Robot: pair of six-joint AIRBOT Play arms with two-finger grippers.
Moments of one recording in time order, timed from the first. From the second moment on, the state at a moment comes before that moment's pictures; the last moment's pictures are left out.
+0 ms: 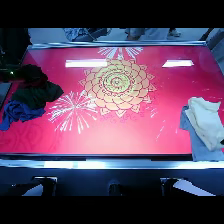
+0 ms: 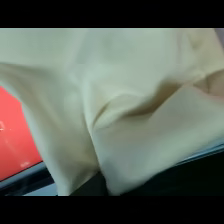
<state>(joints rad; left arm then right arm) 0.06 -1.21 1.57 1.17 -1.20 -1.44 -1.01 -1.36 1.24 -1.39 1.63 1.18</state>
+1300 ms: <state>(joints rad) -0.09 -1.29 1.29 1.66 -1.37 -1.71 -0.13 -1.35 1.51 -1.41 1.47 1.08</state>
